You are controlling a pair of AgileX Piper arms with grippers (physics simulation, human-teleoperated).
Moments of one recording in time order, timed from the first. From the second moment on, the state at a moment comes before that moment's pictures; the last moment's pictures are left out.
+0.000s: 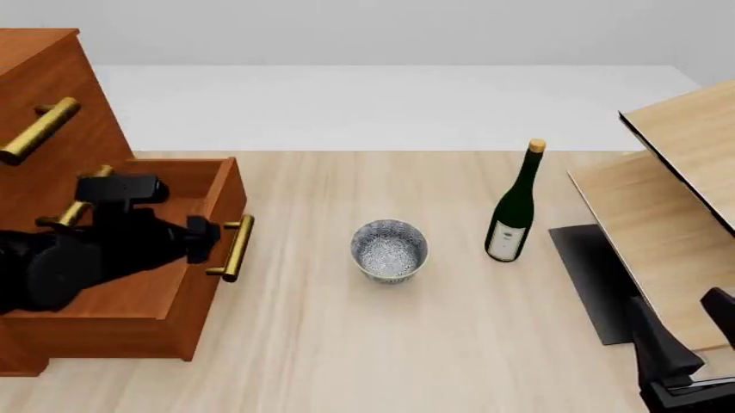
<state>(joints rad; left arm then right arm) -0.18 1.31 -0.58 0.02 -0.16 0.11 0.03 0.00 0.04 -0.03</state>
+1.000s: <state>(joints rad) -0.23 1.37 -0.43 -0.15 -0.23 0.13 0.06 0.00 0.02 -0.02</state>
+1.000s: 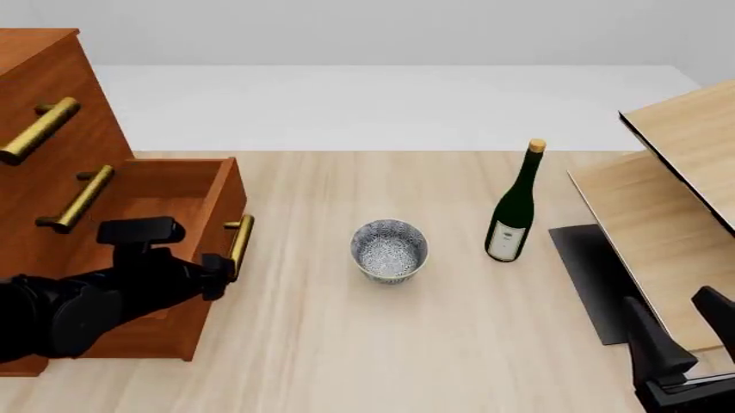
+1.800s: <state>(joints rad) -0.34 1.33 -0.43 -0.14 -0.26 0.15 0.08 0.00 0.01 -0.03</state>
